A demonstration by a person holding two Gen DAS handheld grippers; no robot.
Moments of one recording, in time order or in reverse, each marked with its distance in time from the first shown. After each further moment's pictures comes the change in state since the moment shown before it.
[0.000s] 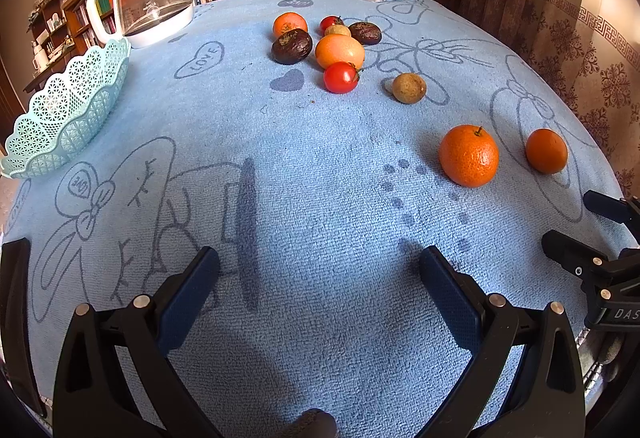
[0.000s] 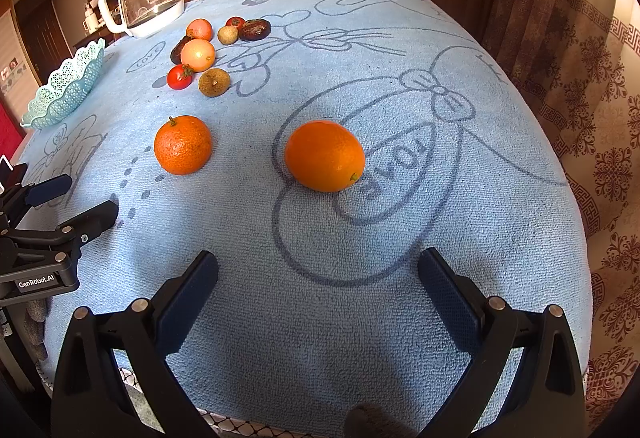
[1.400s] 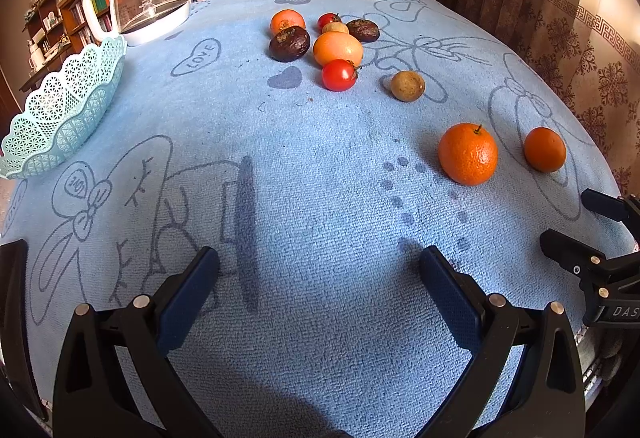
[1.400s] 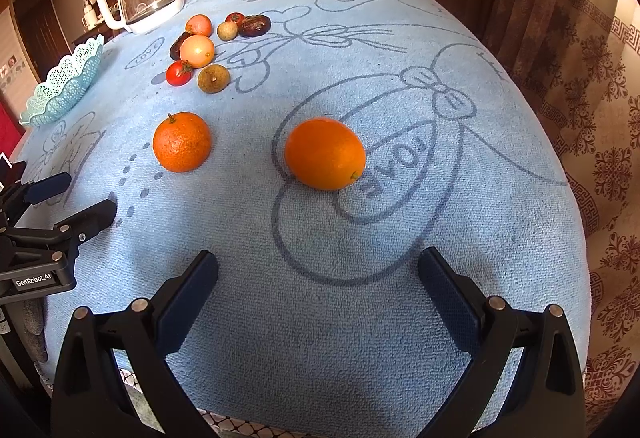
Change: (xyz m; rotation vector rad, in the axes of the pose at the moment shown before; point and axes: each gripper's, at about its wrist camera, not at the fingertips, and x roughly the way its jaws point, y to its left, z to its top) left arm 0.001 0.001 0.001 0.001 0.013 -0.019; right arm 0.002 0.001 0.002 -0.004 0.015 -0.002
